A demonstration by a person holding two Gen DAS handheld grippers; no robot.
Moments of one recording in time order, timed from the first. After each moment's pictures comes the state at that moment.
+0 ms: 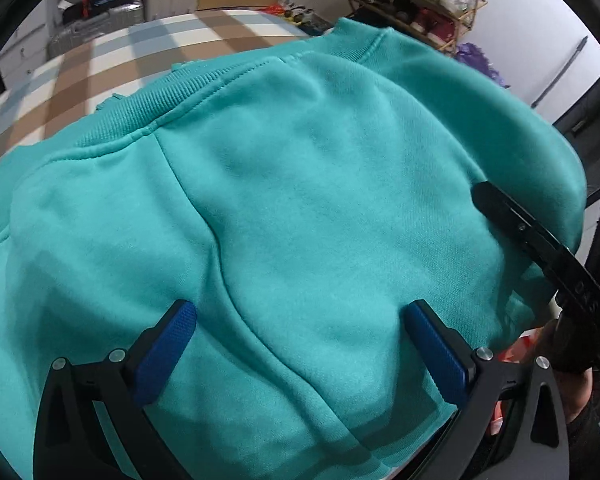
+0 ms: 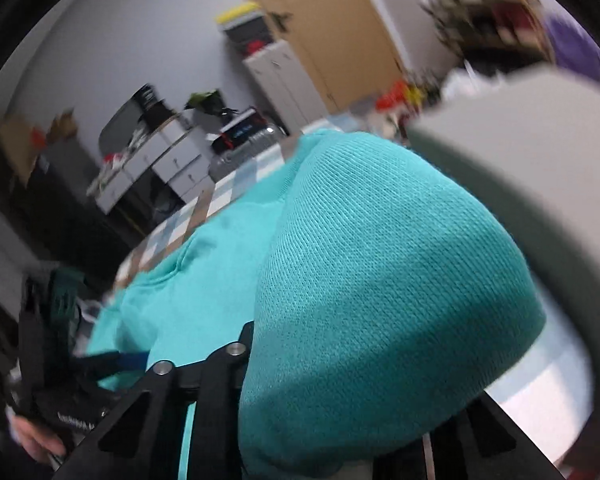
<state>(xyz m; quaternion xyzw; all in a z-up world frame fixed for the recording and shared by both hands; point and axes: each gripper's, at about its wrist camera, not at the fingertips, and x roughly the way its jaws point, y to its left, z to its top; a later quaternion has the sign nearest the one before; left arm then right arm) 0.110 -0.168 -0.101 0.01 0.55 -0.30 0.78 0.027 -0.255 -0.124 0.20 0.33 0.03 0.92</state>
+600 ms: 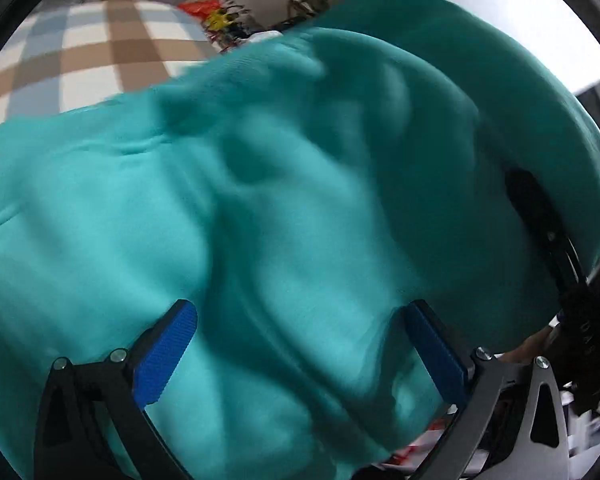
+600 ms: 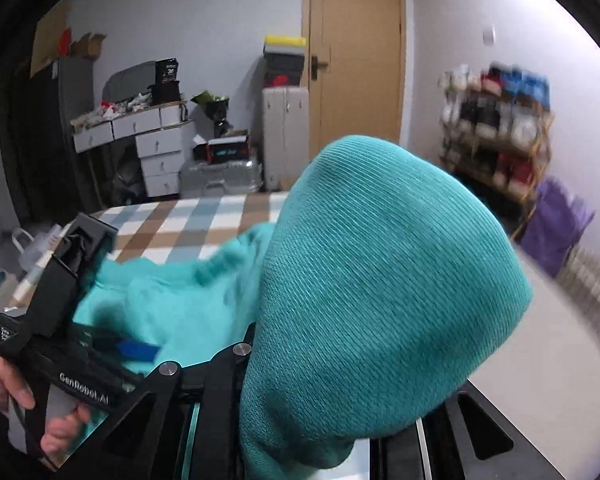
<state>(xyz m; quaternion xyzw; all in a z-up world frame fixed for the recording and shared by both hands) 0.129 -0.210 -0.078 -0.13 0.56 -0.41 0.71 0.014 -0.259 -0.037 -0.04 0.26 -0.04 0.96</state>
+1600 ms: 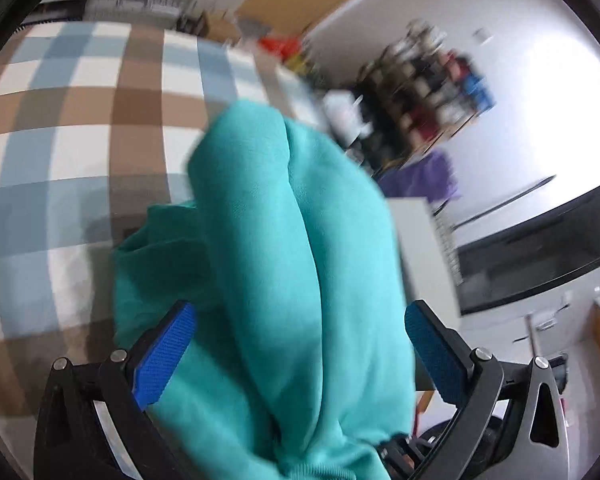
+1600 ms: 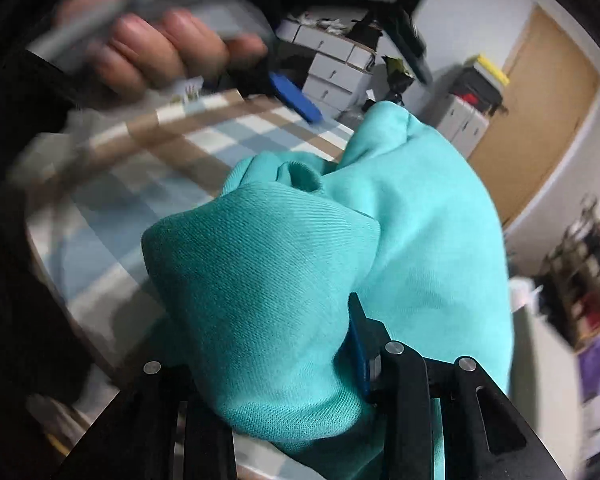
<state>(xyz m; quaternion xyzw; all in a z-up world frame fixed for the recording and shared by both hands) 0.163 -0.048 -0.021 -0.20 0.56 -0.32 0.74 -0.045 -0.015 -0.134 -0.22 0.33 0.18 0.90</state>
